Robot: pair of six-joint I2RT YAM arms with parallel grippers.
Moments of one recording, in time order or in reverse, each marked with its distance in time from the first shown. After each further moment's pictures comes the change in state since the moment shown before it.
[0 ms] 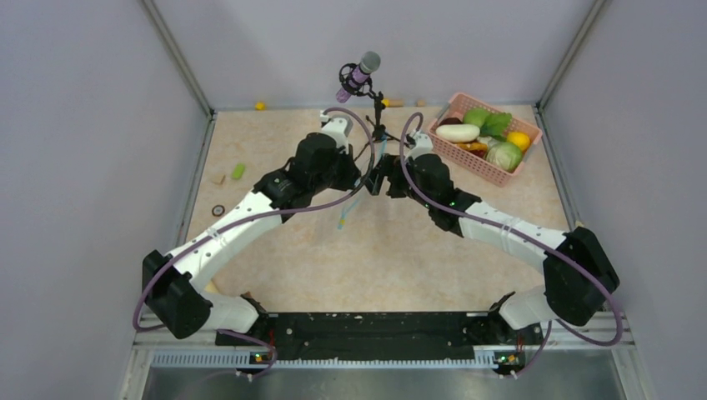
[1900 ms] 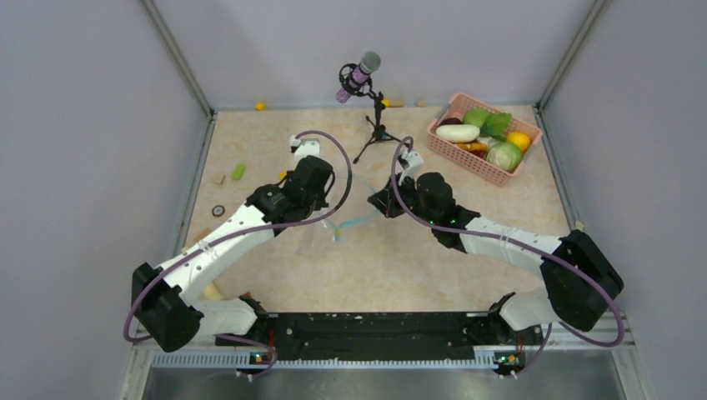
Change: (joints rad) left arm -0.006 -0.096 -0.138 -0.257 -0.401 -0.124; right arm 0.033 -0.012 -0.181 0.214 -0.180 -0.102
